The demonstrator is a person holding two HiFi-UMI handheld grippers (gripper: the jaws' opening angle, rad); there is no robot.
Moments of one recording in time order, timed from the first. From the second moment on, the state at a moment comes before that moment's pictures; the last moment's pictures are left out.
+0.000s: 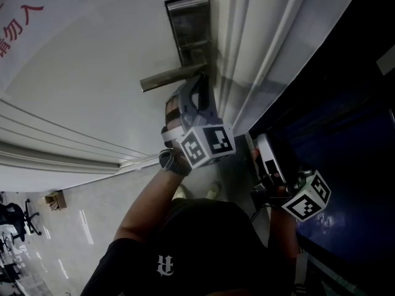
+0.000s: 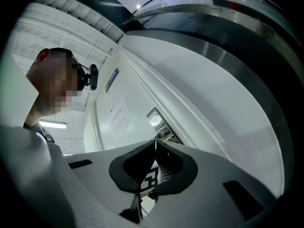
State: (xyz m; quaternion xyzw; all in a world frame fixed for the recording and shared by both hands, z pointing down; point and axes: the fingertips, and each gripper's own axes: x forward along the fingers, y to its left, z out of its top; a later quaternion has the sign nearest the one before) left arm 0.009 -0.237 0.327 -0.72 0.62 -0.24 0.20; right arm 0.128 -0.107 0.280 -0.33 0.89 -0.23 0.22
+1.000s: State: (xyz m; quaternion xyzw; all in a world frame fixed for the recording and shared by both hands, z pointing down) left arm 0.015 -0.240 0.331 -0.57 0.48 -0.51 0.42; right arm 0.124 -0.107 0.282 -0.31 0.89 -0.23 0.22
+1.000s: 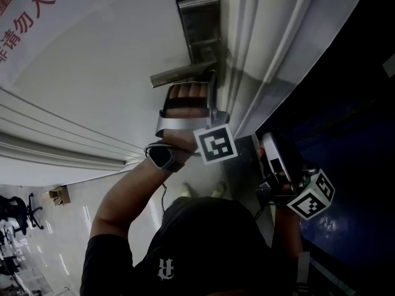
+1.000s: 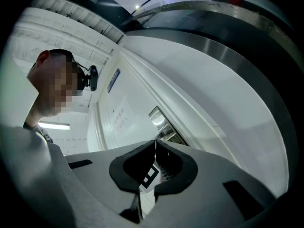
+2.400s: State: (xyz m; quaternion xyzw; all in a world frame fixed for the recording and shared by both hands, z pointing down) left arm 0.009 -0.177 0.303 -0.82 0.56 -0.08 0.12; right arm 0.121 -0.096 0.274 -0.31 0.90 -0.22 0.21
